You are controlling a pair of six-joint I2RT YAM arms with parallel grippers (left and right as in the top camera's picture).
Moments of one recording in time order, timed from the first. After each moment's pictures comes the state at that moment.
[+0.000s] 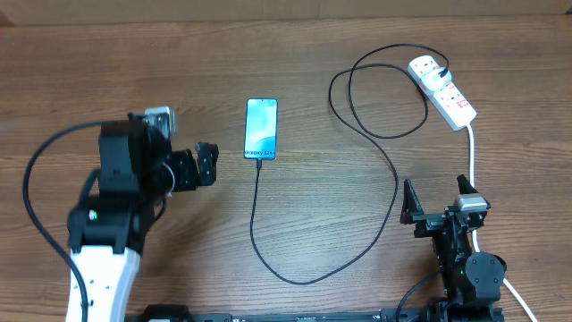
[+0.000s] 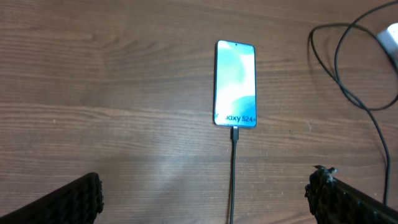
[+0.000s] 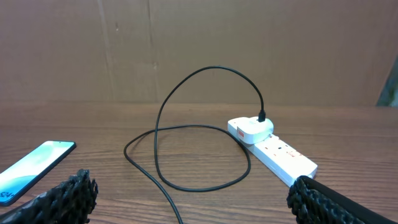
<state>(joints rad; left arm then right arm) -0.04 1.04 1.01 -0.78 0.15 -0.21 -0.01 0.01 0.02 -0.03 -0.09 0.01</state>
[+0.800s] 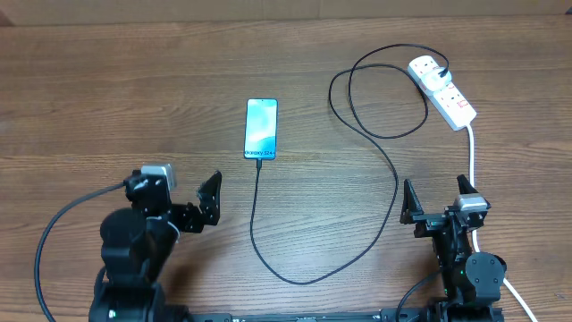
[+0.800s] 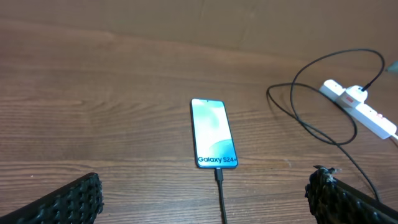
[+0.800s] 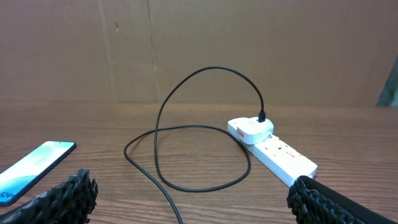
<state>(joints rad) -0.04 0.49 0.50 -0.38 0.19 -0.21 -0.01 0.01 0.02 -0.03 -0.09 0.01</state>
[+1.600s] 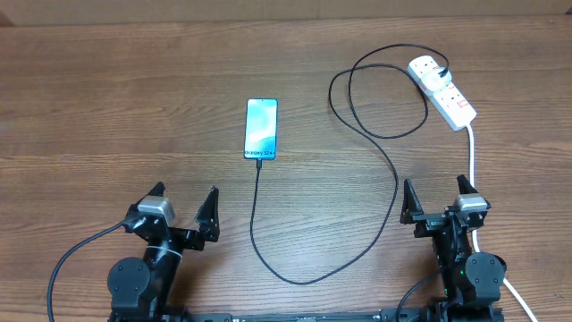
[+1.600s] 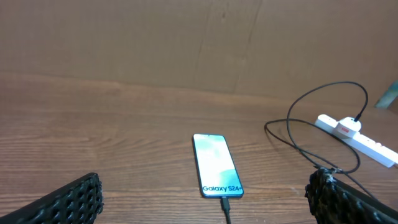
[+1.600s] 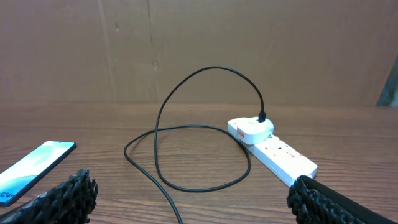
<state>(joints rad) -0.02 0.11 0.22 -0.23 0.18 -0.21 -0.01 0.01 0.02 -0.03 -0.09 0.01</state>
